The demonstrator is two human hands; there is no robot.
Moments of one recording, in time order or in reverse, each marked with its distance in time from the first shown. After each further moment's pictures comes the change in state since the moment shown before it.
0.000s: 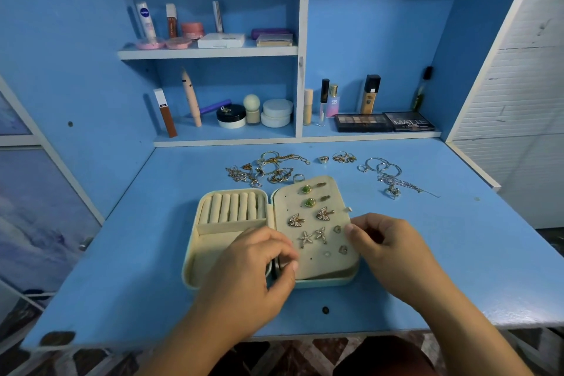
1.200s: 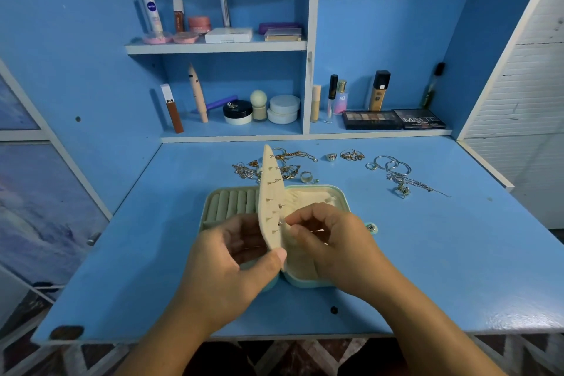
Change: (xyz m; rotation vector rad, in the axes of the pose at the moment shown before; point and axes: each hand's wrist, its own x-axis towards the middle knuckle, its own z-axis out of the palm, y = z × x) left_hand -0.003 -0.009 -0.020 -0.698 0.108 -0.280; right_hand 0.006 -0.036 0.050 0.154 -0.183 -0.289
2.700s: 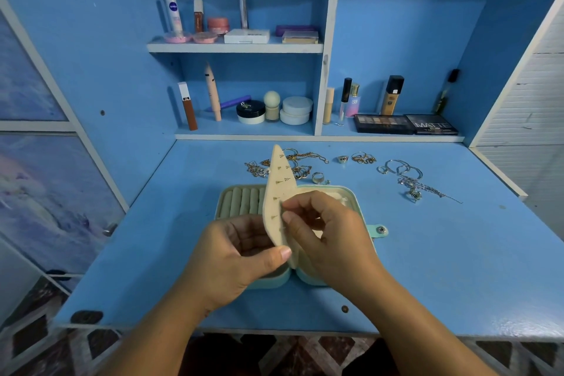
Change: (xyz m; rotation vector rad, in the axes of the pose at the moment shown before) left_hand 0.005 0.000 -0.018 -0.248 -0.111 -0.174; right_hand 0.006 -0.013 0.022 0.017 0.098 -0.159
